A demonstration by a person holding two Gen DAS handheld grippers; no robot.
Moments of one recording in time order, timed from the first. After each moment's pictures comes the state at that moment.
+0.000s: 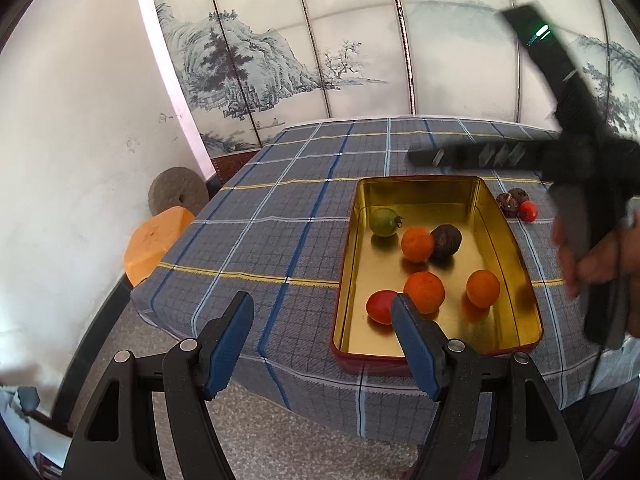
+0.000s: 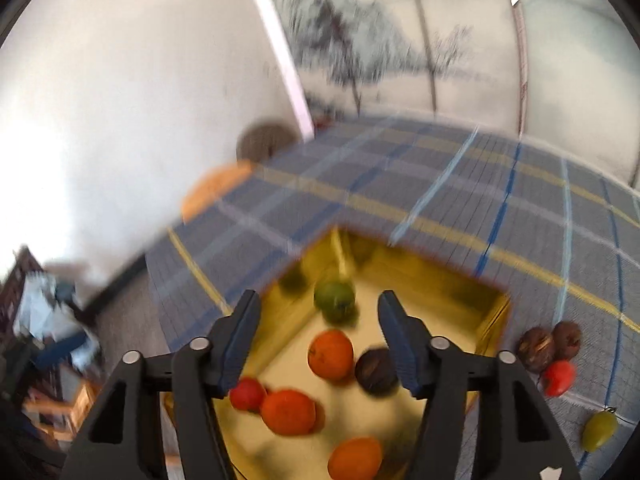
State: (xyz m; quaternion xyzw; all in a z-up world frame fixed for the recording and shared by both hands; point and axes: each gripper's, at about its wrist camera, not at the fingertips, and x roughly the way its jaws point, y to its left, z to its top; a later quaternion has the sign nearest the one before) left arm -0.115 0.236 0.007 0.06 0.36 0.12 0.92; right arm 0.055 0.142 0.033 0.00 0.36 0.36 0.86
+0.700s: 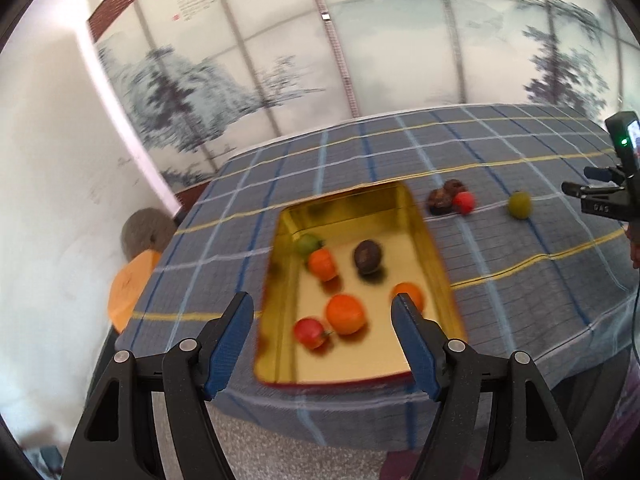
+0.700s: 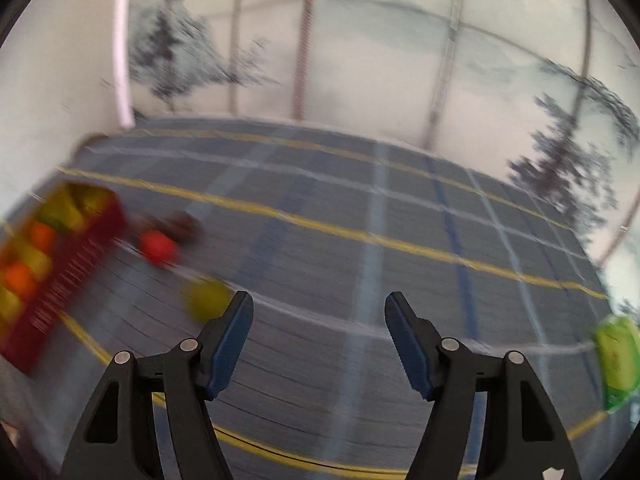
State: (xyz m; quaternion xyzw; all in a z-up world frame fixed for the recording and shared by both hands) left arm -0.095 0.157 0.024 0.14 0.36 0.04 0.92; right arm 0.038 -0.126 -0.010 -0.09 0.36 0.04 0.93
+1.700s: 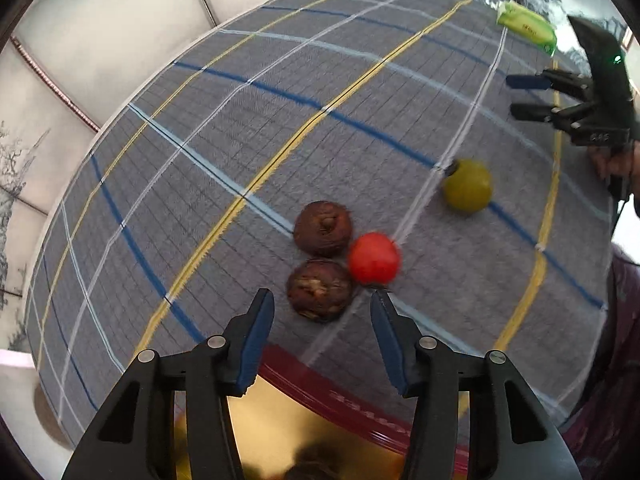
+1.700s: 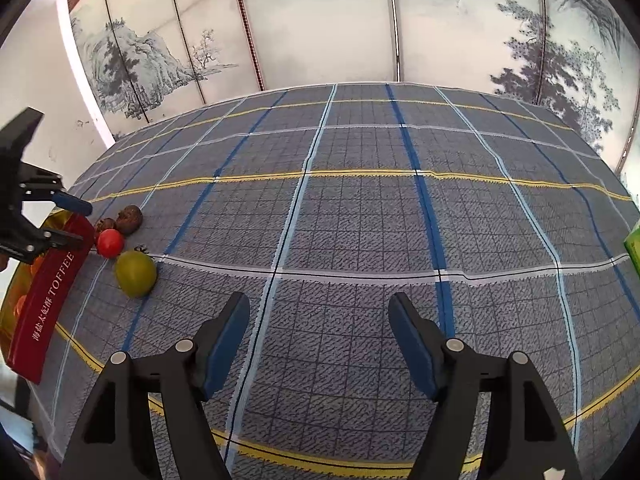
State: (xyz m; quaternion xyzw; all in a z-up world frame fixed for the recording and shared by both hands) left arm 0.147 0.048 -0.054 0.32 0.49 -0.35 0.73; right arm 0.047 -0.204 -0.043 0.04 0.41 0.05 0.91
